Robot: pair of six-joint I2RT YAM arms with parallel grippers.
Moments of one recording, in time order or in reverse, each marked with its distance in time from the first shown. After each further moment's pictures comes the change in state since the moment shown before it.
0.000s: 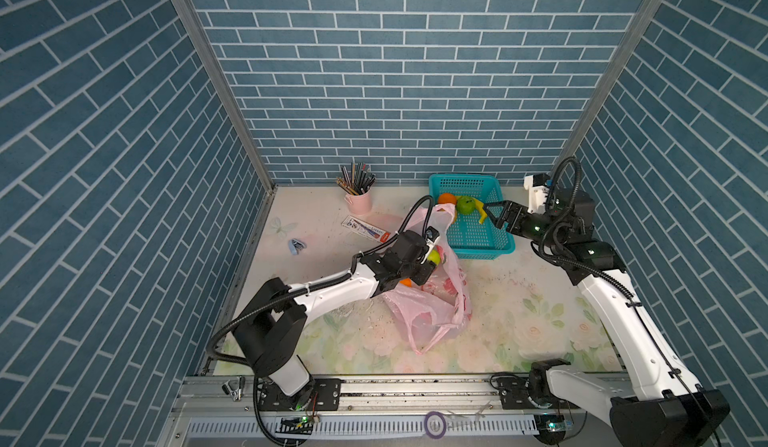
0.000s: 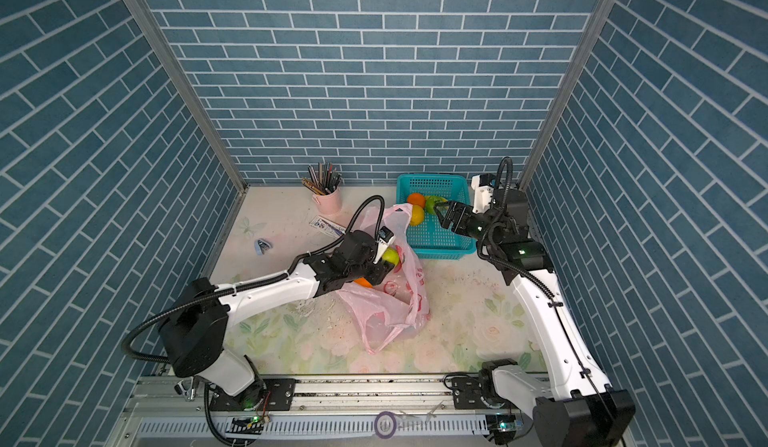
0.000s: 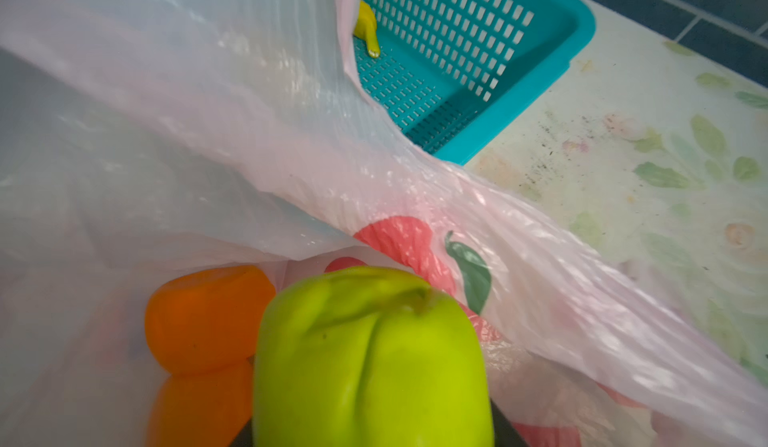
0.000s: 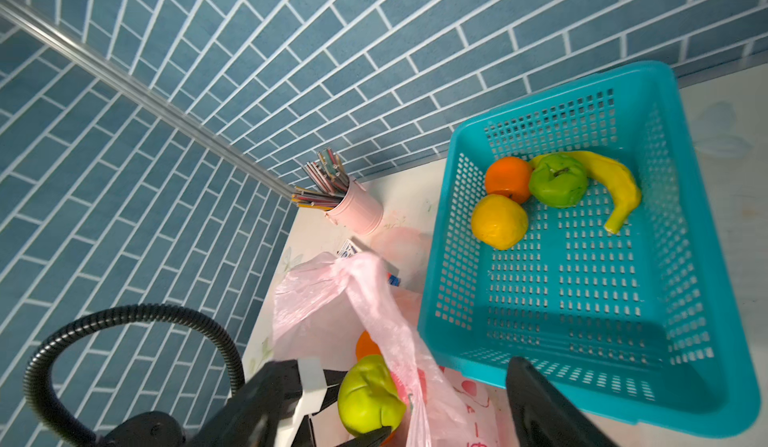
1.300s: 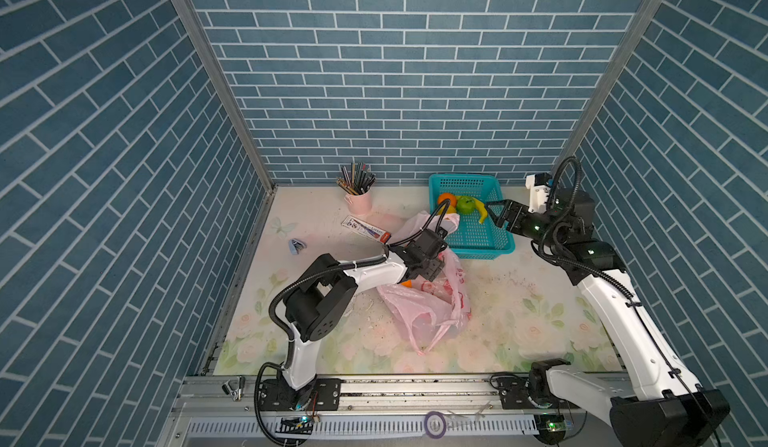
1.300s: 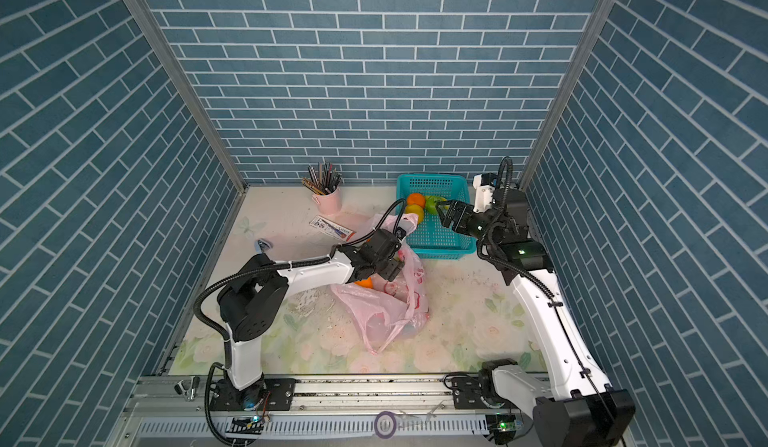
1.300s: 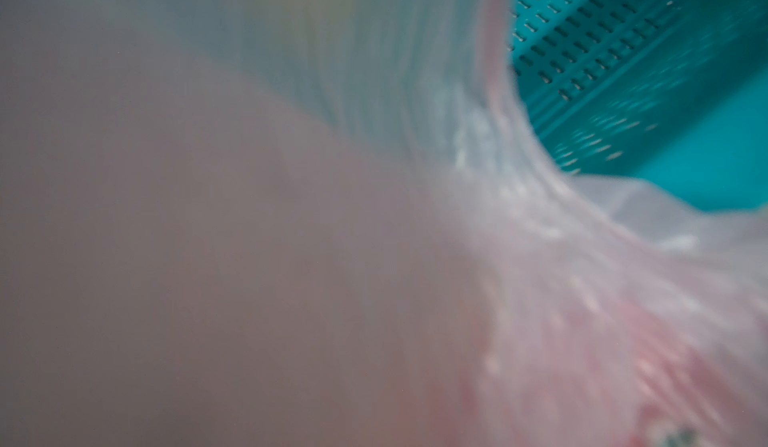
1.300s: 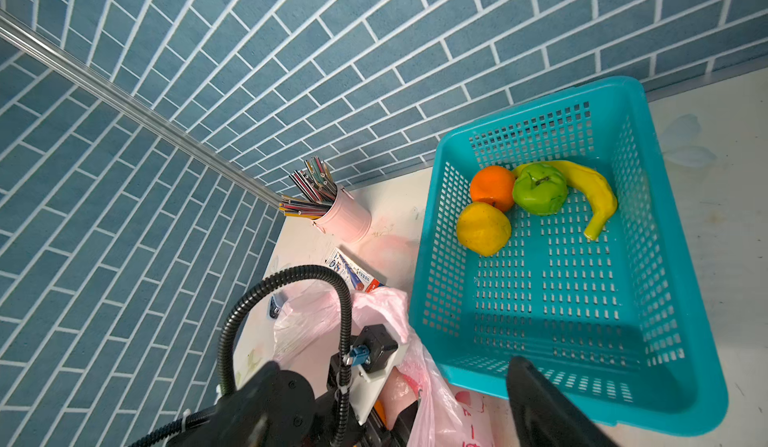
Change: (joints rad) left arm -0.001 0.389 0.257 -0.072 -0.204 0.023; right arm 0.000 -0.001 0.000 0.001 0.095 -0.008
